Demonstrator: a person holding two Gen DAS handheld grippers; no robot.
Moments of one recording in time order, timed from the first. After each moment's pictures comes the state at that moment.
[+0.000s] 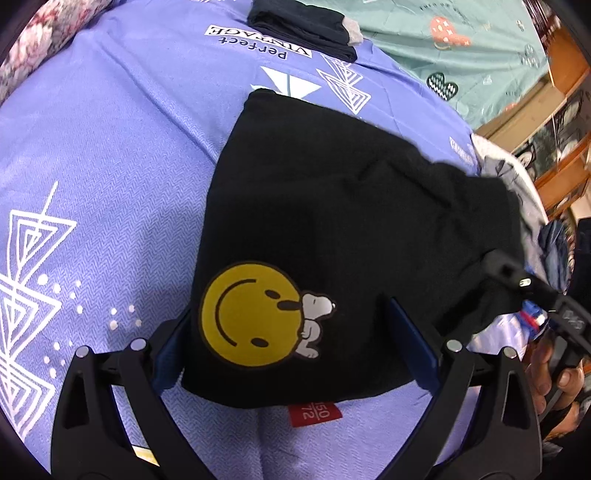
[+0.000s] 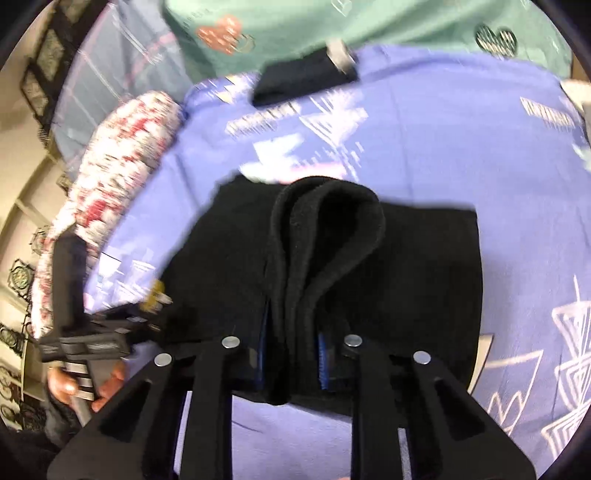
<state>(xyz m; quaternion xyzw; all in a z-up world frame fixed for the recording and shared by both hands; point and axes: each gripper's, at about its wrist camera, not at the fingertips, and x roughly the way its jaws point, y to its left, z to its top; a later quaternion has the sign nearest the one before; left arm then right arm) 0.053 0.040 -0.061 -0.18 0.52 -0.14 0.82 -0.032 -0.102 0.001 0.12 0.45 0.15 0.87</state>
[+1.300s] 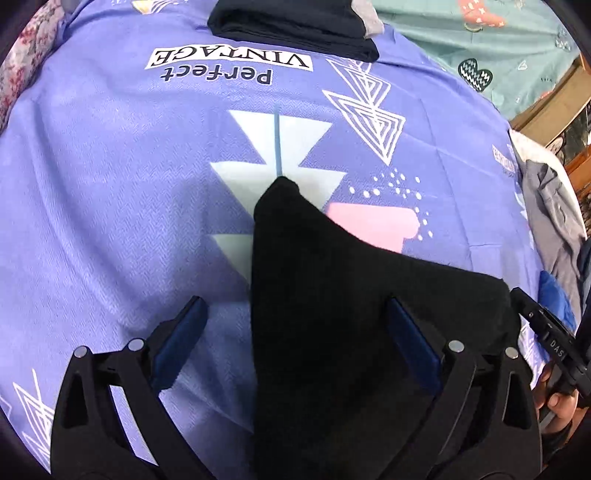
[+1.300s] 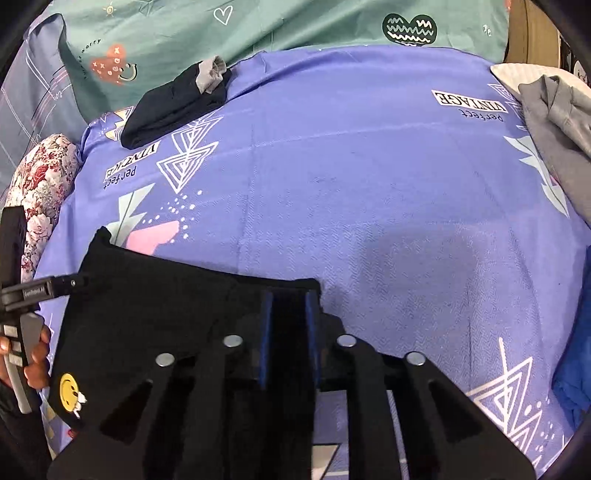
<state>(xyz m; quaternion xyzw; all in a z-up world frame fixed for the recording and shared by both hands) 0.197 0.003 -0.065 -0.09 0.56 -0.11 0.82 0.031 -0.206 -0.043 0.12 0.46 -0.01 0.88</state>
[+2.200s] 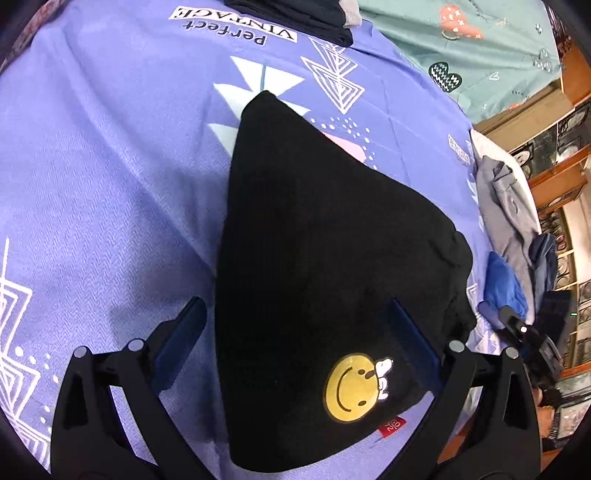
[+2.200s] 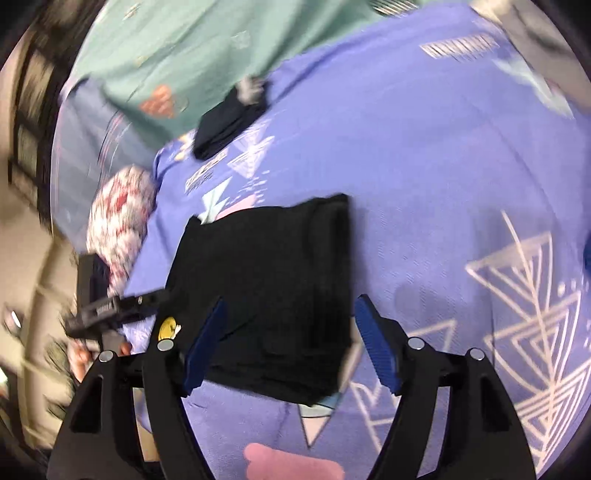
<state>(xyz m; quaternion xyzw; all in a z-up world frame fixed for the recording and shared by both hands) 0.110 0.017 -0.056 -0.20 0.57 -0.16 0.78 -0.063 -0.242 -0.038 0.30 0.44 0.10 0.84</state>
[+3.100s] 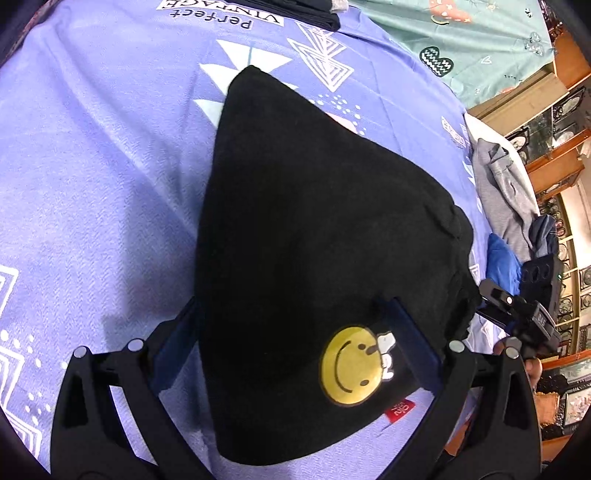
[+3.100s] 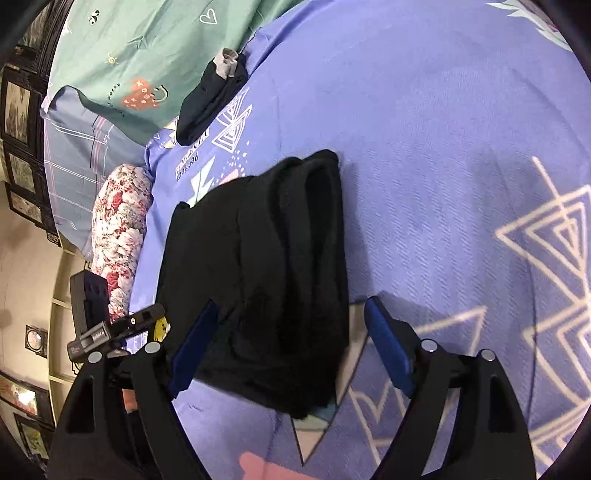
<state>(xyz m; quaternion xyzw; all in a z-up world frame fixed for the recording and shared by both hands) 0.096 0.002 -0.066 -0.18 0.57 -0.18 0.78 -0.035 -0.236 -0.075 0.33 0.48 0.13 0.80</state>
